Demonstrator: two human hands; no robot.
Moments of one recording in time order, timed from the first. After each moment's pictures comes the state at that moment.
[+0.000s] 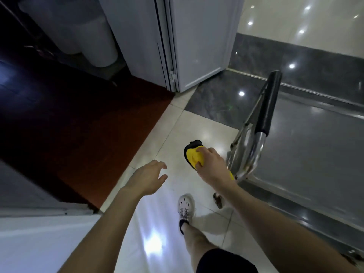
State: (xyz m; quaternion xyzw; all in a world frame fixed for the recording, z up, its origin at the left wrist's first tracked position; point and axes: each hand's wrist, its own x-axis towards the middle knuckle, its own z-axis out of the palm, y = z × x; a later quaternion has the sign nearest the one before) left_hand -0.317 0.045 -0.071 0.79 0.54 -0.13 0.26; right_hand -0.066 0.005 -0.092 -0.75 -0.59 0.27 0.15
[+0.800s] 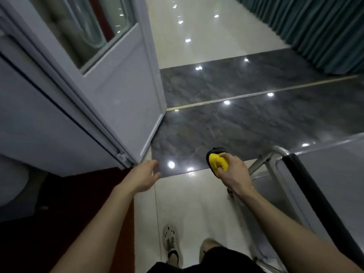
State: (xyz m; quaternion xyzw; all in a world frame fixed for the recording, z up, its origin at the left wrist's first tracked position) left_hand -0.106 0.667 -0.060 0.91 0.31 -0.17 0.23; right_hand 0.101 0.400 -0.078 -0.92 -0.22 0.17 0.26
